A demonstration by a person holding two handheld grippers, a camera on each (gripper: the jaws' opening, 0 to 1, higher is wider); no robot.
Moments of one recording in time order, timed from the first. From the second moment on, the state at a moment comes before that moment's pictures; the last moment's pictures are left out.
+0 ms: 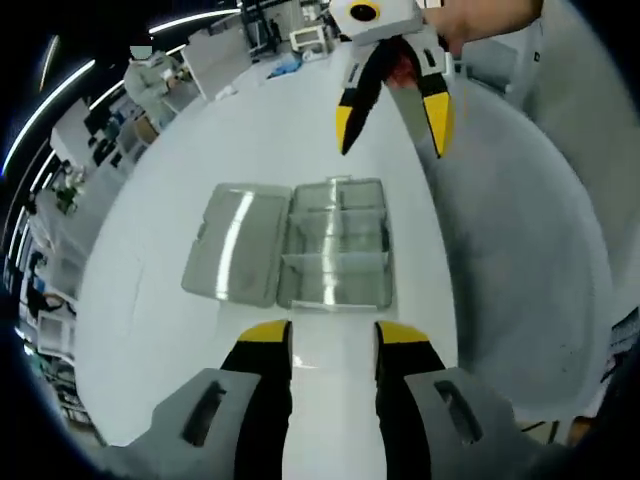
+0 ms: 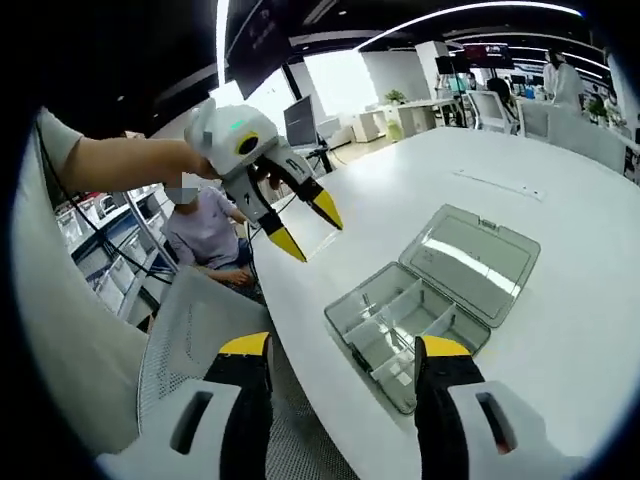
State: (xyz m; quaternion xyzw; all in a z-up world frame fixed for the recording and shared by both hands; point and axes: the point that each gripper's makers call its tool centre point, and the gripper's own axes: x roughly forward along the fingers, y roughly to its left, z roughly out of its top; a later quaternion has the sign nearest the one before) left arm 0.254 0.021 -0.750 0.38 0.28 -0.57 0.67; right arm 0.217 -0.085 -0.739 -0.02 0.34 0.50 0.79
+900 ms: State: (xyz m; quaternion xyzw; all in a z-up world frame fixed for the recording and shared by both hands) left arm 0.244 -0.029 -0.728 0.39 0.24 -0.57 0.68; right arm 0.242 -0.066 -0.730 0.11 0.39 0.43 0.81
